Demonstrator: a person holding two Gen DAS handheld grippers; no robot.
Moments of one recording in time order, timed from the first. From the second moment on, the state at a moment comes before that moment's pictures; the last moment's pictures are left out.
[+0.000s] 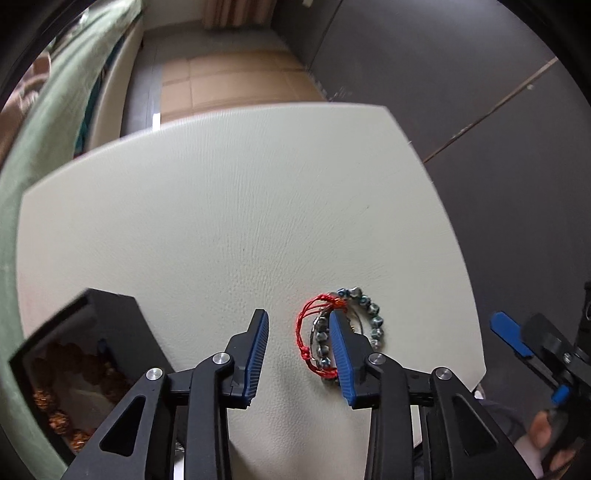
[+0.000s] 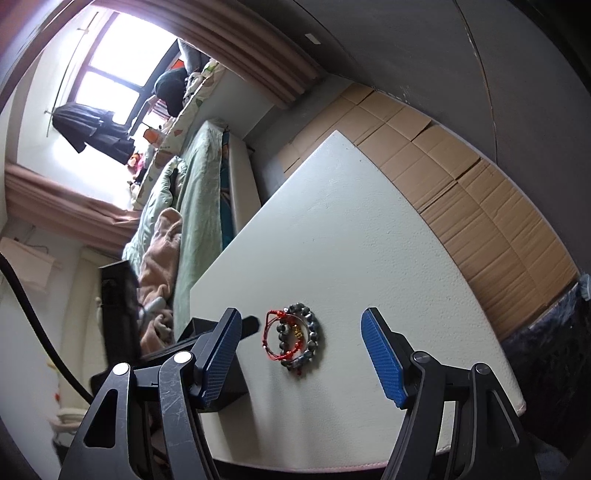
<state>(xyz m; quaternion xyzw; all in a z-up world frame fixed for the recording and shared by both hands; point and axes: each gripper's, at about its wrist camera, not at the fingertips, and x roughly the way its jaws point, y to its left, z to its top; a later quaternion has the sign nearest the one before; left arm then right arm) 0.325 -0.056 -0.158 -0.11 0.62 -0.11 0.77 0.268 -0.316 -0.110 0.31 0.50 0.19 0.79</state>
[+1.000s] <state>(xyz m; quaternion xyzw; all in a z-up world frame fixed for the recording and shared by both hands) 0.318 -0.057 -0.154 -0.15 0.62 -0.15 0.75 0.274 -0.308 -0.118 0.31 0.51 0.19 0.78</state>
